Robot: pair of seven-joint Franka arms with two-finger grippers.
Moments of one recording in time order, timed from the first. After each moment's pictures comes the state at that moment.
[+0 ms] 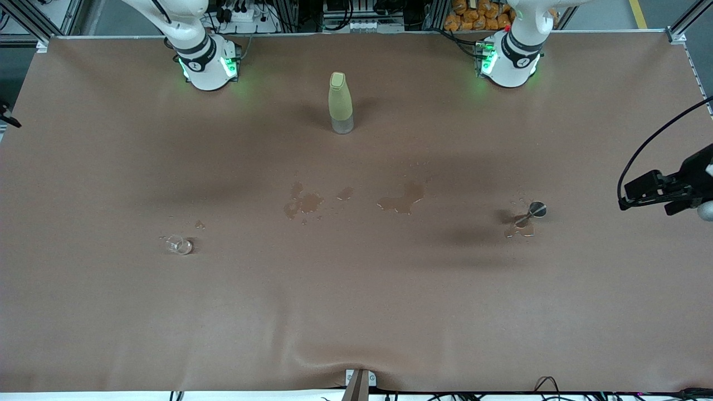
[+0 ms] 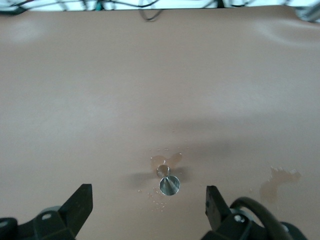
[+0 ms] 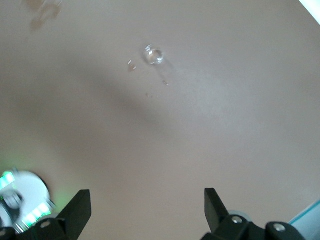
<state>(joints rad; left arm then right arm) 0.10 0.17 -0.02 -1.53 -0.18 1.82 0.26 -0.28 0.02 0.00 -1.52 -0.01 1.48 -1.19</state>
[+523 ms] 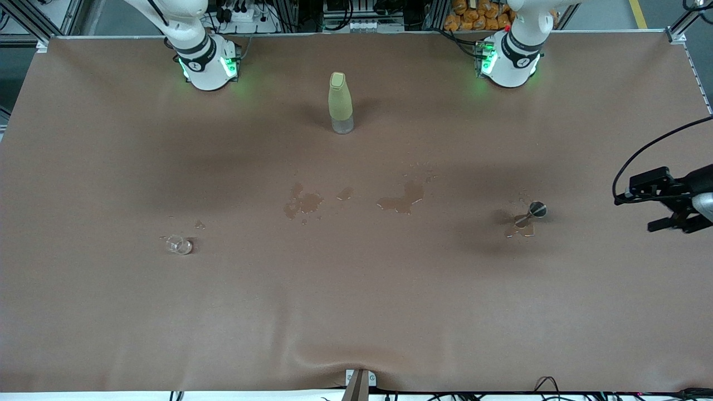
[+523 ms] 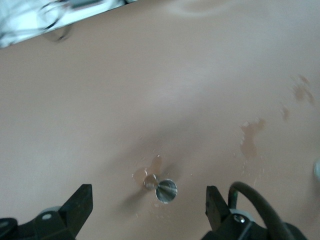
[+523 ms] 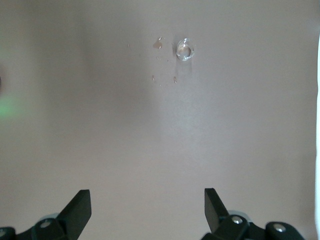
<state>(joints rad) 0.21 0.27 -0.02 -1.54 -0.49 1.77 0.98 -0.33 0.04 0.00 -1.55 -0.03 1.60 -1.83</state>
